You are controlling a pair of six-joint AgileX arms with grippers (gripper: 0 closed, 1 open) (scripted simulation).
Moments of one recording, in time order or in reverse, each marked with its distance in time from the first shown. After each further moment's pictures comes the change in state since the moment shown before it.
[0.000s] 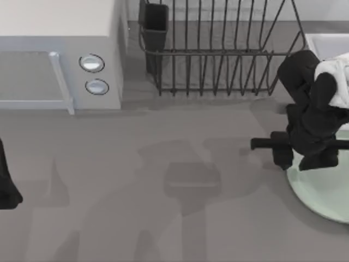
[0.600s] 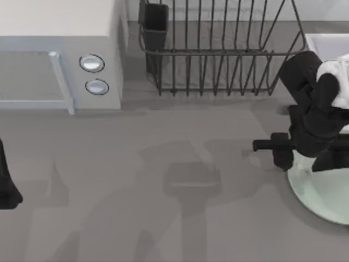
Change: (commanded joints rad) left arm 0.000 0.000 0.000 0.000 0.000 0.000; right arm 0.000 0.000 0.000 0.000 0.000 0.000
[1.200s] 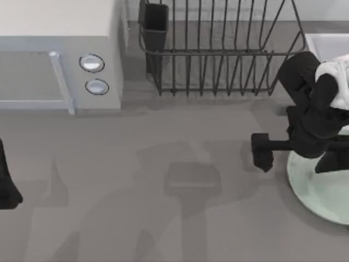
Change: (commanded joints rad) left arm 0.000 0.000 0.000 0.000 0.000 0.000; right arm 0.000 0.000 0.000 0.000 0.000 0.000
